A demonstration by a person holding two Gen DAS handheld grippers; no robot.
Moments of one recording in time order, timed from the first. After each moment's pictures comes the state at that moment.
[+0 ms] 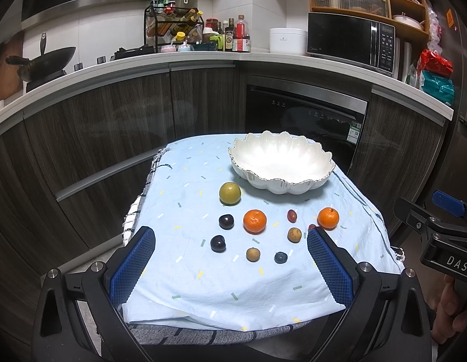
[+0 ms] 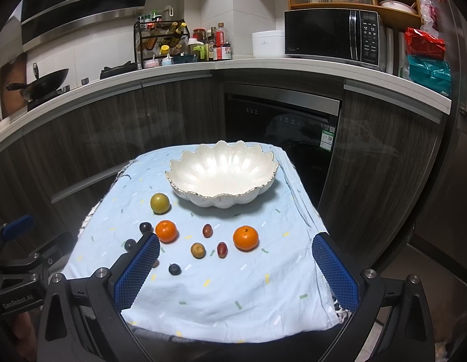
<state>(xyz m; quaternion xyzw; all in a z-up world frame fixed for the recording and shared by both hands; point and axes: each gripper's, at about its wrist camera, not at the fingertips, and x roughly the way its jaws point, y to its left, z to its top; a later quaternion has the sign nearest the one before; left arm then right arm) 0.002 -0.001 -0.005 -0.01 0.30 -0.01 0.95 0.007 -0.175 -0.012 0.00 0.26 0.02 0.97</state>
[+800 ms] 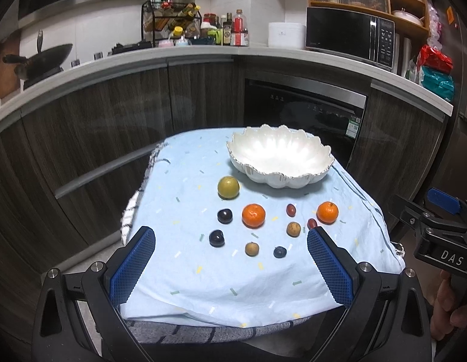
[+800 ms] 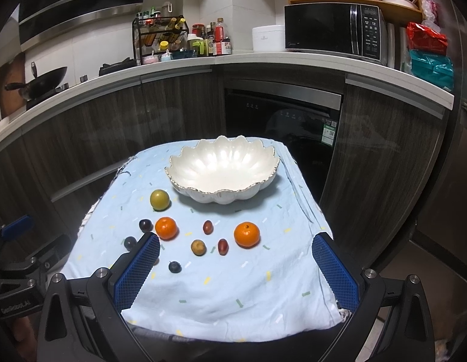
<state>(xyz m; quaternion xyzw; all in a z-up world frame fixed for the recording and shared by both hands) 0.005 -0.001 -0.009 -0.01 0.32 -0.01 0.95 0.013 -0.177 -0.014 0.00 0.27 0.02 0.96</state>
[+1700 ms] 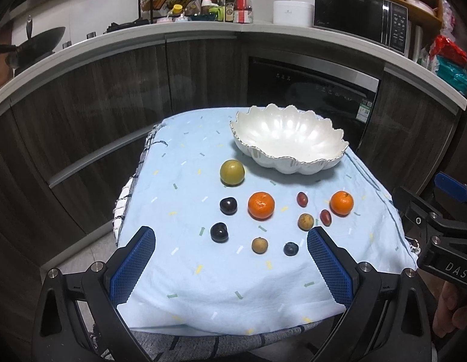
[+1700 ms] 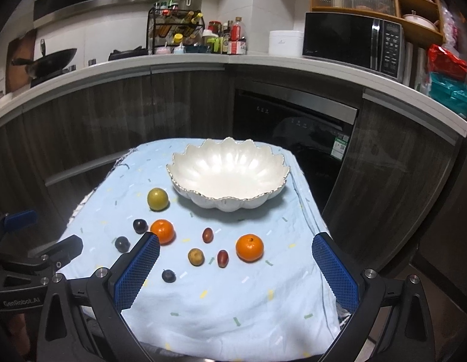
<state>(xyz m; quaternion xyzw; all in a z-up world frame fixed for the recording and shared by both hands) 0.047 0.006 -0.033 -0.01 0.36 -0.01 0.93 0.044 -0.155 -0.025 -0.05 0.27 0.03 0.96</state>
